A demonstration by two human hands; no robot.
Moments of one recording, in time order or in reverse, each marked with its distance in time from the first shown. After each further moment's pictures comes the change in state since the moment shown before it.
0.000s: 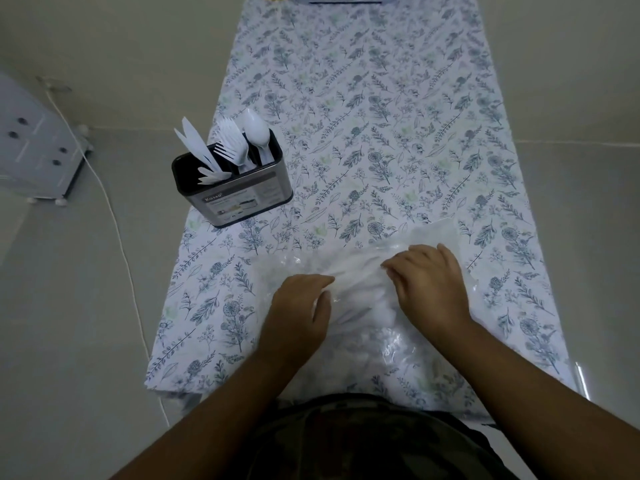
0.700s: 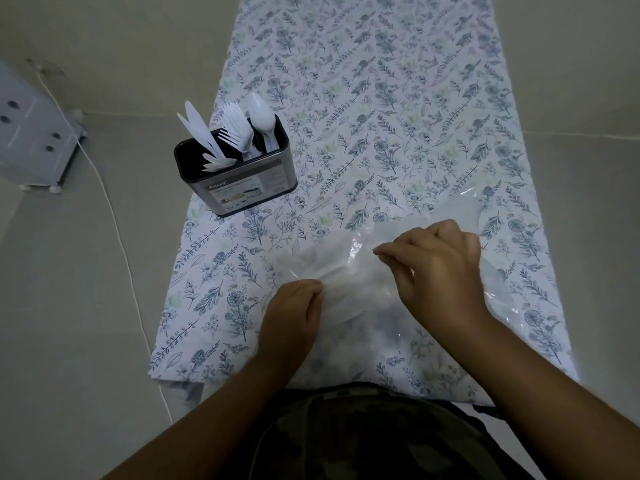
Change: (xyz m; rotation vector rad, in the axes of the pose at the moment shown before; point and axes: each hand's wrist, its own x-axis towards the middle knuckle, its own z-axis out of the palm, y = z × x) left_hand -0.025 -0.026 0.009 0.022 -0.021 -0.113; right_hand 0.004 -0.049 -0.057 0.078 0.253 -0.149
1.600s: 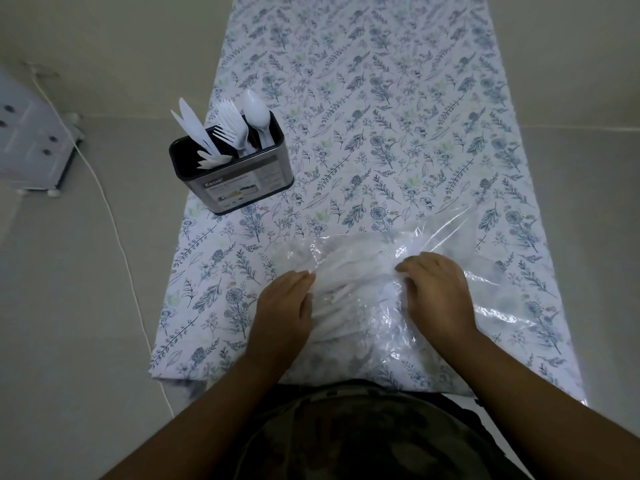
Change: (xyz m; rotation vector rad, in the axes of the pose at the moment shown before) left_hand -0.003 -0.008 -0.012 0.136 -0.072 0.039; right_hand -0.063 0.048 0.055 -0.053 -0.290 0.265
